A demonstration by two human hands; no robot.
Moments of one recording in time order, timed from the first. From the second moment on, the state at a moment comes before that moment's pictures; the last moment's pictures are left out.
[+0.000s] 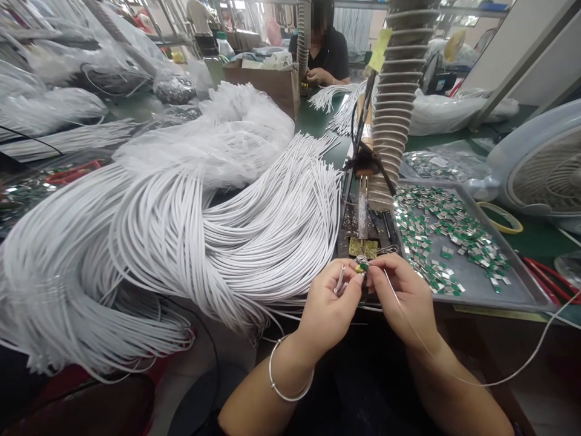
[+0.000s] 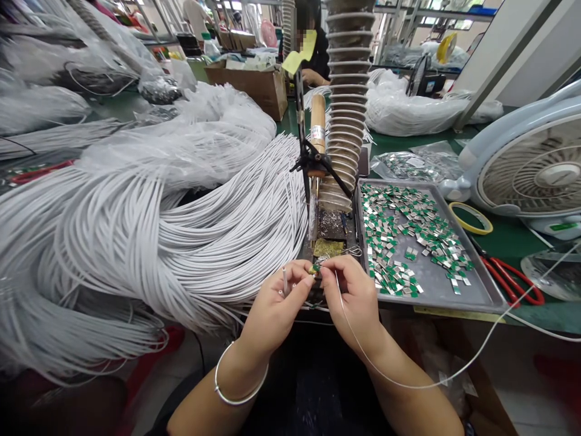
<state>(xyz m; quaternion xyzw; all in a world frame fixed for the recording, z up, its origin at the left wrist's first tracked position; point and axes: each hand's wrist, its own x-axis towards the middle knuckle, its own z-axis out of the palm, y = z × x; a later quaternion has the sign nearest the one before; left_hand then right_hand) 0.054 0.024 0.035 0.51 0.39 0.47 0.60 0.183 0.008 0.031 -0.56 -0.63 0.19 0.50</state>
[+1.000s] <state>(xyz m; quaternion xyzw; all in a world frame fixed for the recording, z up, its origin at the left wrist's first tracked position) 0.059 0.027 0.036 0.41 0.43 0.48 0.65 0.177 -0.001 0.004 -0.49 -0.64 0.02 0.59</state>
